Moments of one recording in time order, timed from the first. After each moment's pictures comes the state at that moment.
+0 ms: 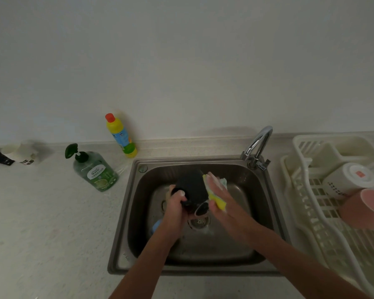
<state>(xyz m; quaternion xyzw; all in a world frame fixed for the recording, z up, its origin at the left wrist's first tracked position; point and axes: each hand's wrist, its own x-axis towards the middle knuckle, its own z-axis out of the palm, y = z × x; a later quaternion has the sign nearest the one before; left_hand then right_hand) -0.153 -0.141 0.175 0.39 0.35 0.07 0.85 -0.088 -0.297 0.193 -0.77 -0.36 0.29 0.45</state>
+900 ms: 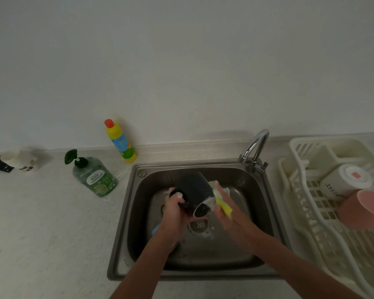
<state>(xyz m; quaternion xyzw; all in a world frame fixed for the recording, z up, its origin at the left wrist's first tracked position) -0.151 -0.141 0.185 0.37 0.34 0.06 0.86 -0.089 -0.311 0.184 -0.76 -0.31 0.29 0.49</state>
